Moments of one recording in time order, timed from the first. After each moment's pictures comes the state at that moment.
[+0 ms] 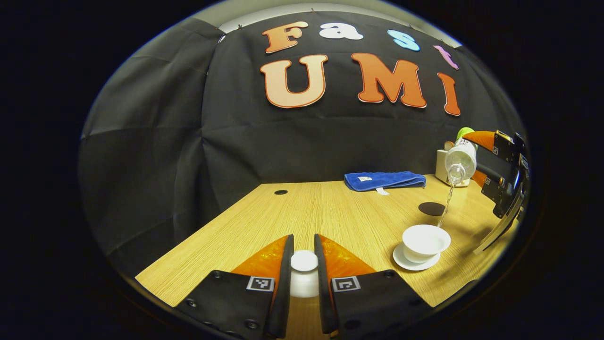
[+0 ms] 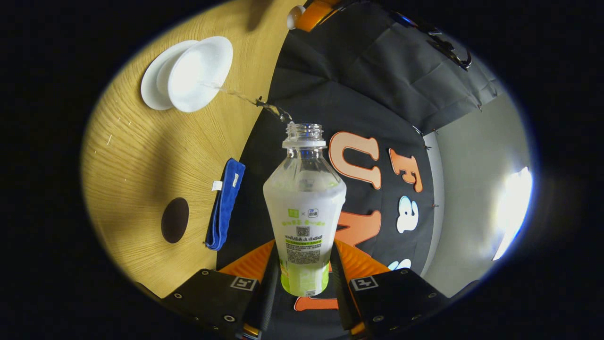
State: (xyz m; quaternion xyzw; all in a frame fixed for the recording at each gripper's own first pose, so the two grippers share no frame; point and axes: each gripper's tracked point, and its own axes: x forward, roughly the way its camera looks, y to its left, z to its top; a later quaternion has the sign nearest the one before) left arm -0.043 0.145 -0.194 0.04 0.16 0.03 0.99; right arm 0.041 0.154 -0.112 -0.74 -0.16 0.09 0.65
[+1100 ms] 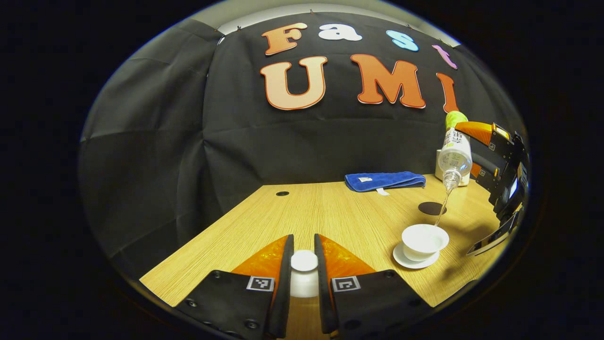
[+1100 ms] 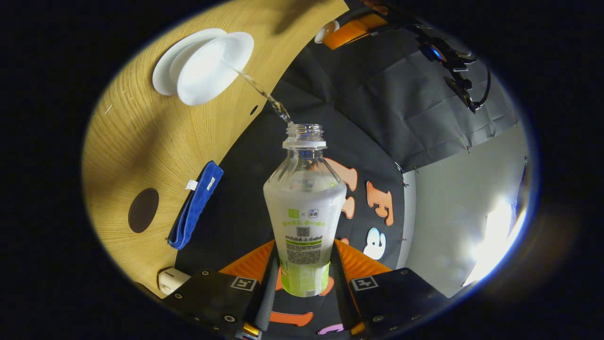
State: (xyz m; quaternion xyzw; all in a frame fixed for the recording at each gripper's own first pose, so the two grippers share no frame) left arm -0.050 0.149 -0.188 0.04 0.16 0.03 0.99; right arm 0.036 0.171 -0.090 -0.78 -0.27 0.08 0.56
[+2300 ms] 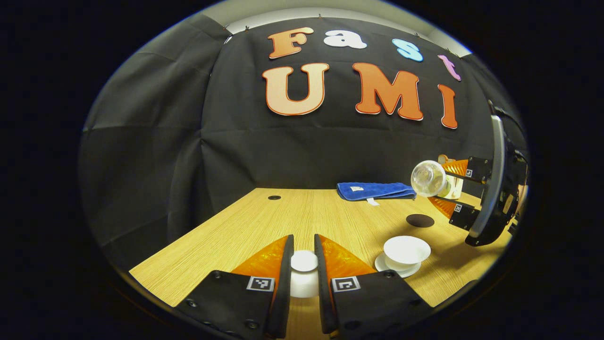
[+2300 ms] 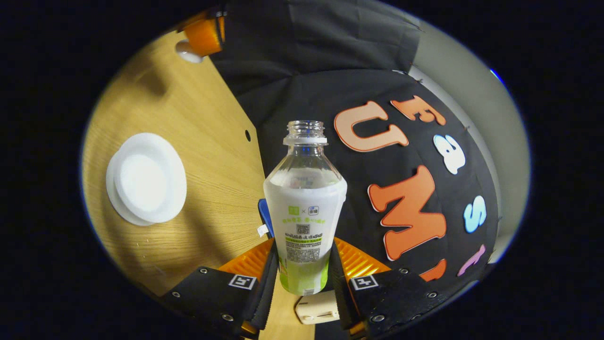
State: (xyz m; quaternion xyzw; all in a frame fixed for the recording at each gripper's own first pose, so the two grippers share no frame) left arm -0.052 0.128 -0.174 0.01 0.14 0.02 0.99; right arm 0.064 0.160 -0.140 -0.50 -0.01 0.20 0.84
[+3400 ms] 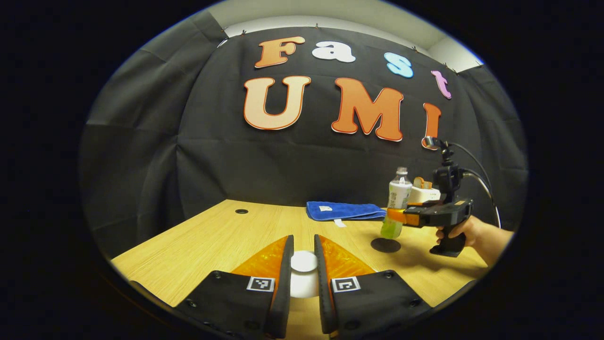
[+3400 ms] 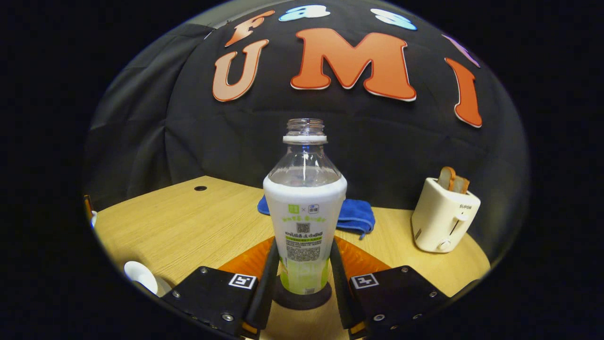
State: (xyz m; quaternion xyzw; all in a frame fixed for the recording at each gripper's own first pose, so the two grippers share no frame) left arm -0.026 0.037 -0.140 -0.04 0.10 -0.05 0.99; right arm 0.125 0.097 -0.222 0.00 0.25 0.16 0.96
